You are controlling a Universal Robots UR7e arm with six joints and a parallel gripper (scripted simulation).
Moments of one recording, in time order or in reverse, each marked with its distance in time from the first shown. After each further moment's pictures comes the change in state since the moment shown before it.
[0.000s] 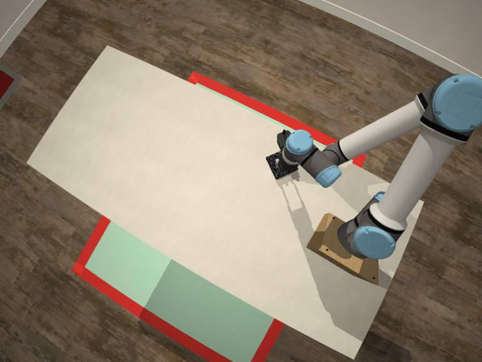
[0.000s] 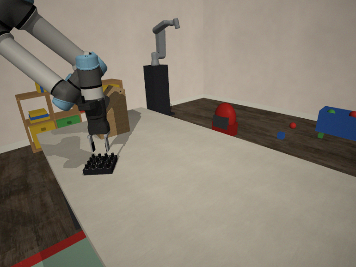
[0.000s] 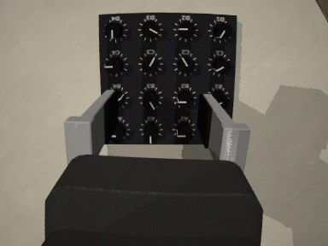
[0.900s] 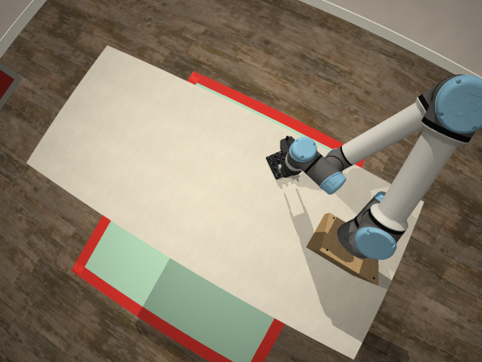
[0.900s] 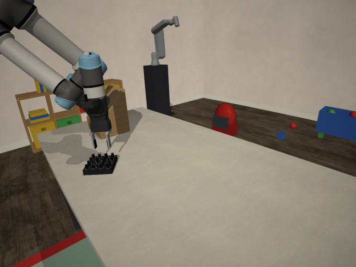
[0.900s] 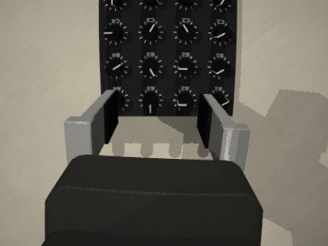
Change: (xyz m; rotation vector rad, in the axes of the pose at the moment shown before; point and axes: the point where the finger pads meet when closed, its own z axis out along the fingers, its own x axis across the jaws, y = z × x) arm 0.001 0.025 0.000 0.000 0.000 0.000
